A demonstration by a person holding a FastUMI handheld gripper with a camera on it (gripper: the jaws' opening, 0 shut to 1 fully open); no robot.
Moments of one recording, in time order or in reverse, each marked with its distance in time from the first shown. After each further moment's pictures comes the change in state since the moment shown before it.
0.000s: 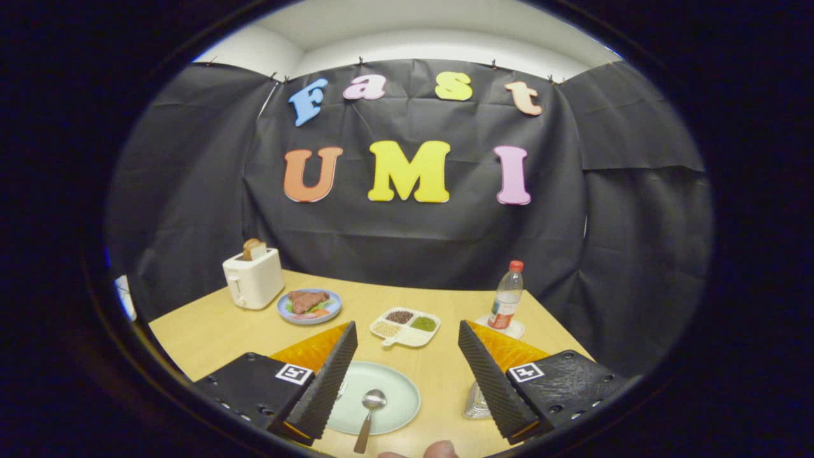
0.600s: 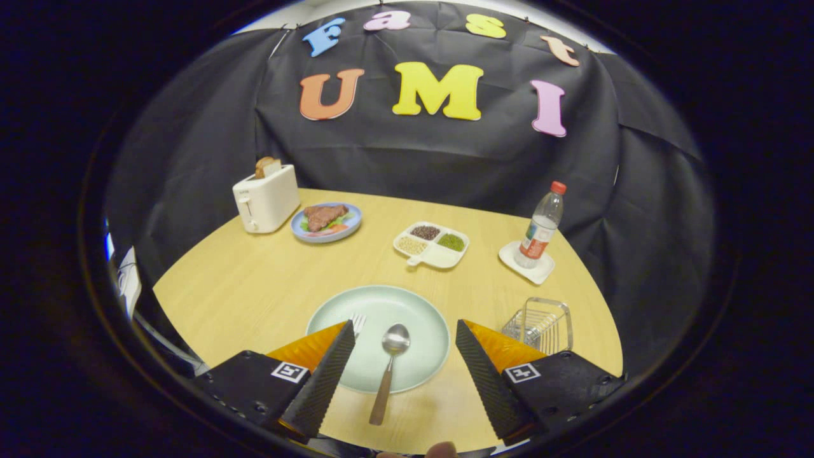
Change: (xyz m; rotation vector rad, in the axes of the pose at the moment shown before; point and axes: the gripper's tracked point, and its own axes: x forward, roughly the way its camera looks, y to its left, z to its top) arm -0.001 0.029 -0.089 -0.047 0.408 0.069
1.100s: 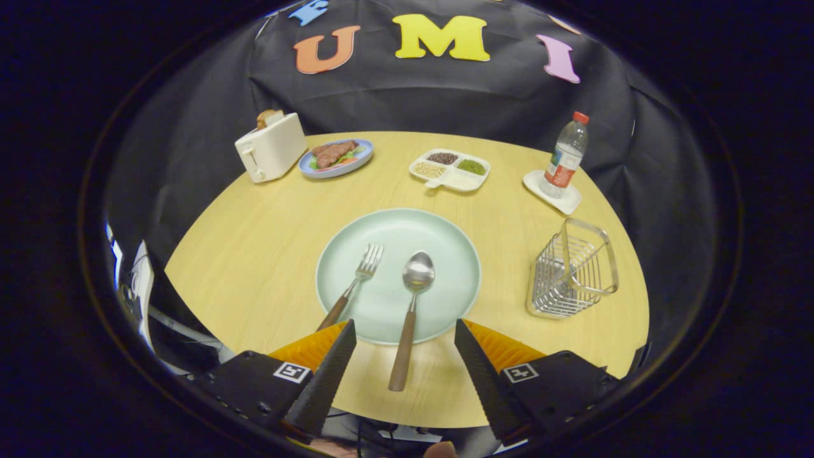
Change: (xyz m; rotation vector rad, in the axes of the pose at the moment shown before) arm 0.003 0.018 -0.074 0.054 0.267 0.070
